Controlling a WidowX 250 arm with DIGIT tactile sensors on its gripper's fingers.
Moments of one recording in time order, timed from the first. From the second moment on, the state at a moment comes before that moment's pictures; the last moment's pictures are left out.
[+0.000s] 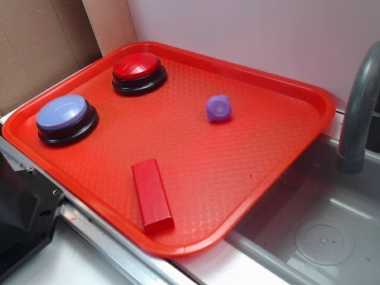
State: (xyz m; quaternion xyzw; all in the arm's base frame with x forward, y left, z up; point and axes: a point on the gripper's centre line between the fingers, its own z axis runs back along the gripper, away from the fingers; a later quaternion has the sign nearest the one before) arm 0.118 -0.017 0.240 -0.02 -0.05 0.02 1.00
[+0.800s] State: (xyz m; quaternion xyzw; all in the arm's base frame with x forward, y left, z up) arm 0.210 -0.107 0.158 -0.02 -0.04 -0.13 0.99
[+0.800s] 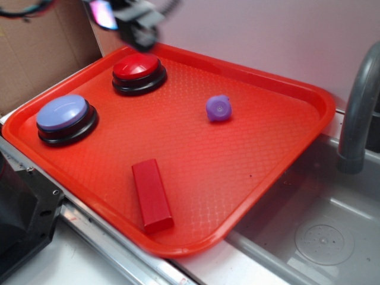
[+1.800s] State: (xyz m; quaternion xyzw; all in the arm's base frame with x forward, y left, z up) arm 0.243 -0.059 0.062 0.01 -0.07 -0.11 0.99
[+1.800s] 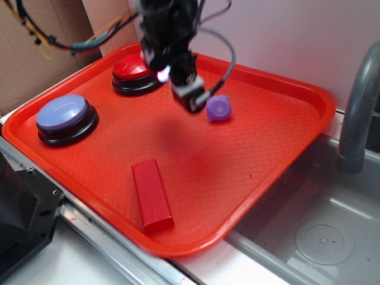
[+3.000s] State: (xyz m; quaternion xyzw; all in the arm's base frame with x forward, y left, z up) arm 0.264 -0.059 0.039 0.02 -0.08 -0.13 0.99
